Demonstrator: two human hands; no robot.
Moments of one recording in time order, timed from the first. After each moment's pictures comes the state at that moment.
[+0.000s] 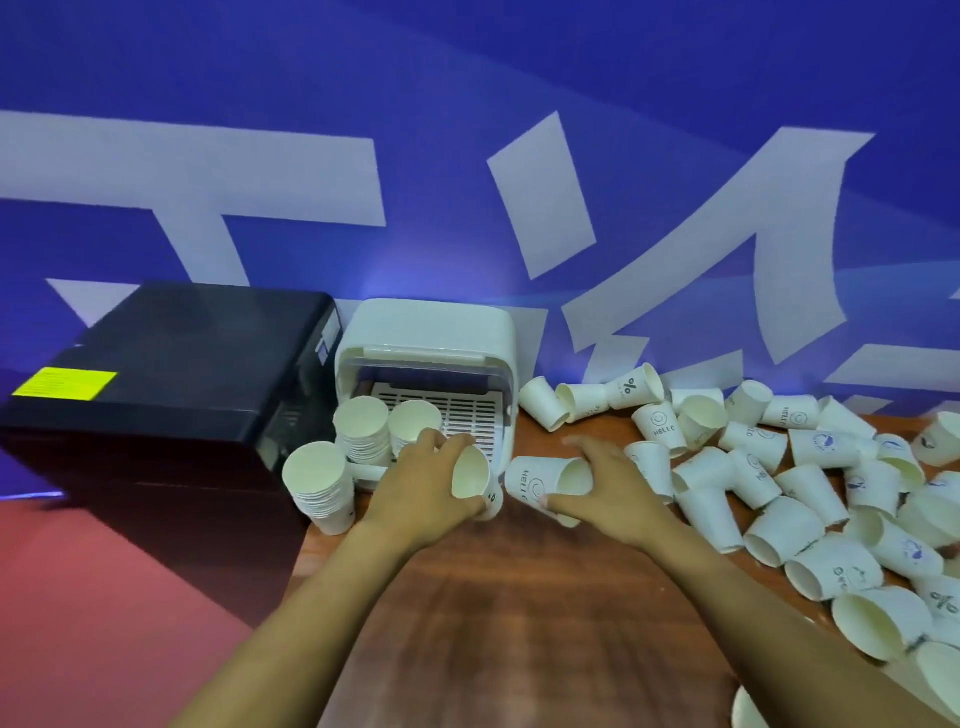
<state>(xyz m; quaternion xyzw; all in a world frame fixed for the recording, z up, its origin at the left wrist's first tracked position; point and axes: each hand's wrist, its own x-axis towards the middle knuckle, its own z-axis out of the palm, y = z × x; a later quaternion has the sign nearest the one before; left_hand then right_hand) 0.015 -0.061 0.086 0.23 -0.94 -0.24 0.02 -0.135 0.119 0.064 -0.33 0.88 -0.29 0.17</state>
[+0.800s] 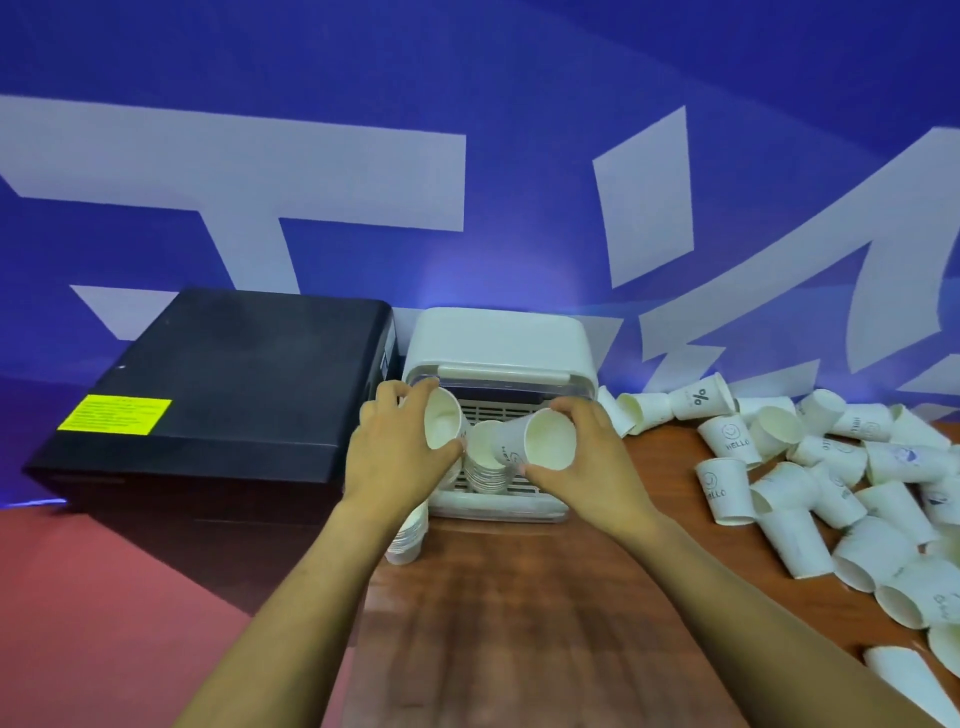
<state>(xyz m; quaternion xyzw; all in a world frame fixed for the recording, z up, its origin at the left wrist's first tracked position) 0.039 -0.198 0.103 0.32 -0.92 -0.21 0.14 -0.085 -0.025 0.086 -0.35 0.86 -0.37 0.07</state>
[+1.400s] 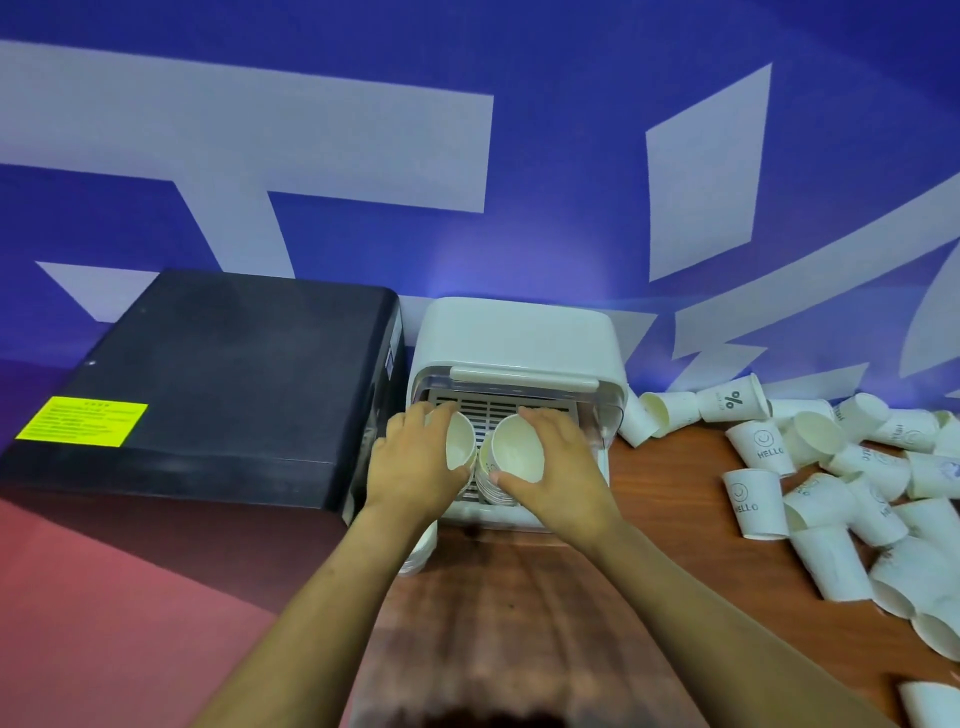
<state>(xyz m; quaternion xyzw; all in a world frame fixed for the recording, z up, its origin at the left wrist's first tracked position) 0.006 -0.224 0.055 0.30 -0.93 -0.20 0.01 -0.095 -0.079 0.040 -0.37 0.87 -0.31 0.11</state>
